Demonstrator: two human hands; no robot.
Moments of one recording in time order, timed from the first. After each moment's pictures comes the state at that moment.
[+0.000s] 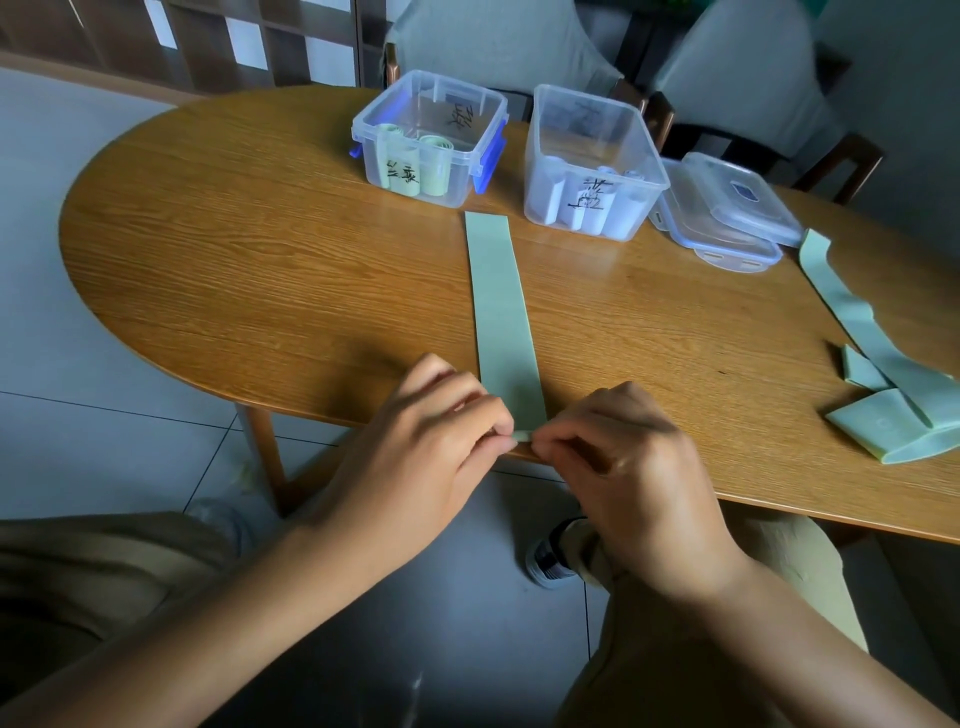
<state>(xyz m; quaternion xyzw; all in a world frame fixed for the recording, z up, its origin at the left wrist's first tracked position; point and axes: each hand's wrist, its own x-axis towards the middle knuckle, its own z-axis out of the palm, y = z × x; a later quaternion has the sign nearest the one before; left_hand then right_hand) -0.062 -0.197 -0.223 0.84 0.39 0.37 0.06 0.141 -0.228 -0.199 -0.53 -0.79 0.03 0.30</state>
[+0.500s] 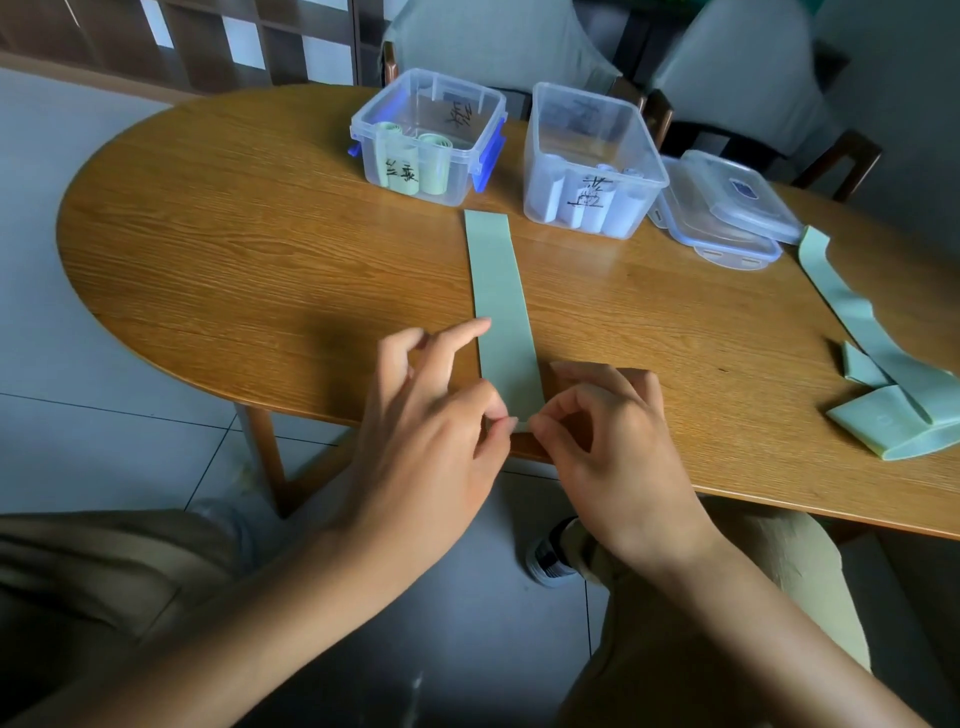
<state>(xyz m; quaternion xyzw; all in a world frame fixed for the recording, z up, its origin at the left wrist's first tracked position) -0.048 -0.207 -0.212 0.78 0.51 0.36 0.07 0.123 -0.218 -0.197 -0.65 -0.70 0.12 0.26</state>
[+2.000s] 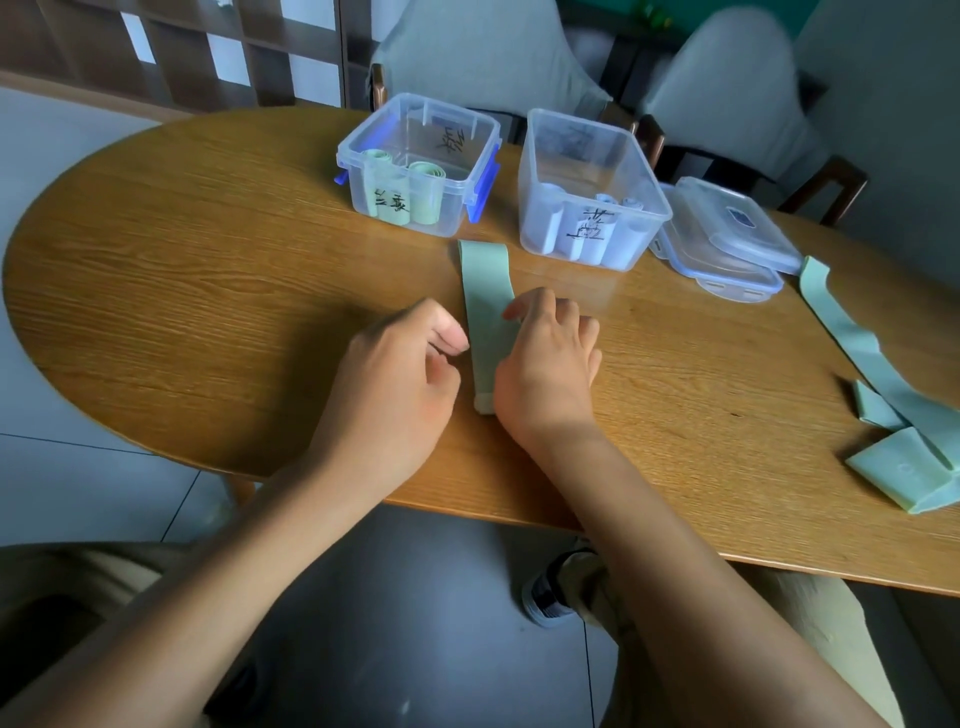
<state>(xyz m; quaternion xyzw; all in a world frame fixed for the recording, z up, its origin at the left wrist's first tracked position) -0.064 -0.120 -0.201 0.70 0.55 0.41 0.19 0.068 -0.098 -0.198 -0.75 -0.60 0.08 0.25</state>
